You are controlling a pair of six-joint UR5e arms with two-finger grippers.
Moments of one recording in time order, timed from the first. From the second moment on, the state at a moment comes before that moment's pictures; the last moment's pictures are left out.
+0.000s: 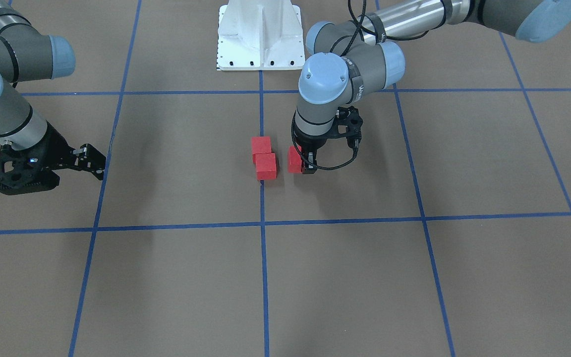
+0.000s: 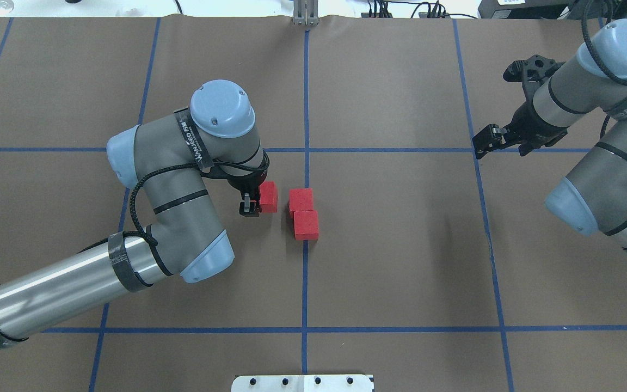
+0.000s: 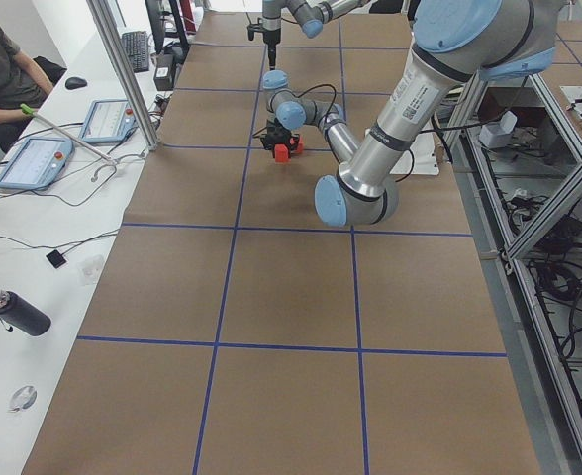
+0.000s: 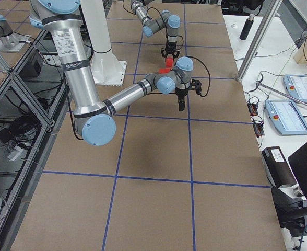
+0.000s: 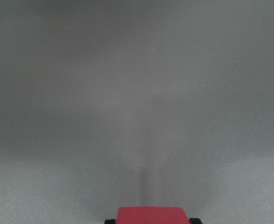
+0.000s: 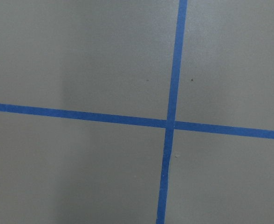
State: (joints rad) left arm -0.59 -2.34 -1.50 -1.60 -2.00 -2.71; right arm 0.93 -1.29 1.77 -1.45 2.16 0.76
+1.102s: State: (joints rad) left arm -0.56 -2.38 -1.45 -1.62 -1.99 -2.81; right arm 0.93 -1.30 1.76 -1.45 2.16 0.76
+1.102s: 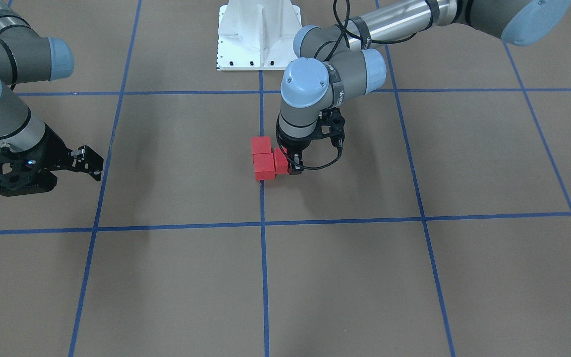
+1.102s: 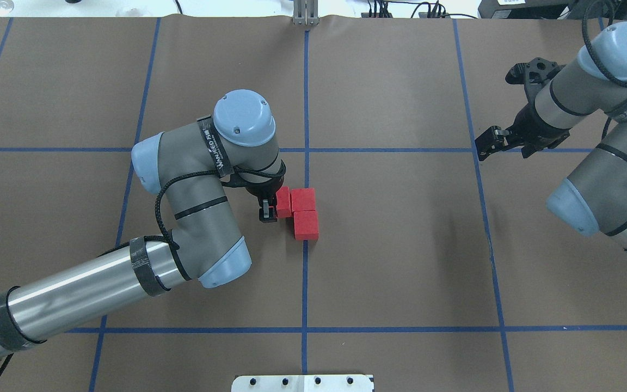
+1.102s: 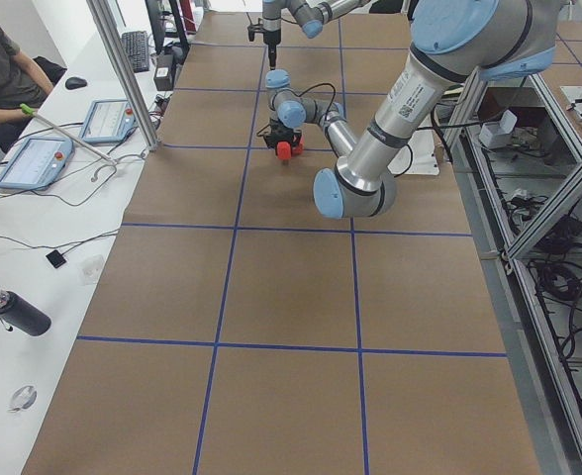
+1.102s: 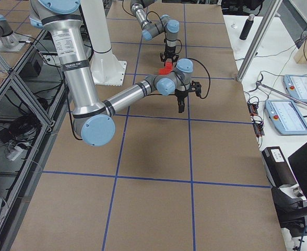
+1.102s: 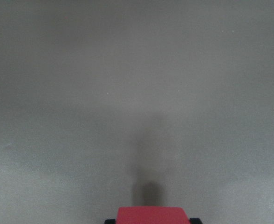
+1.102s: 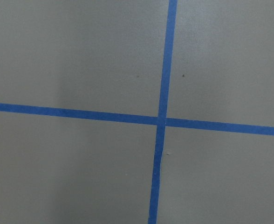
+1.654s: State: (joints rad) left arm -0.56 -2.38 -1.44 -1.62 -1.98 -2.80; right arm 0.93 -1.30 1.76 -1.45 2.16 0.76
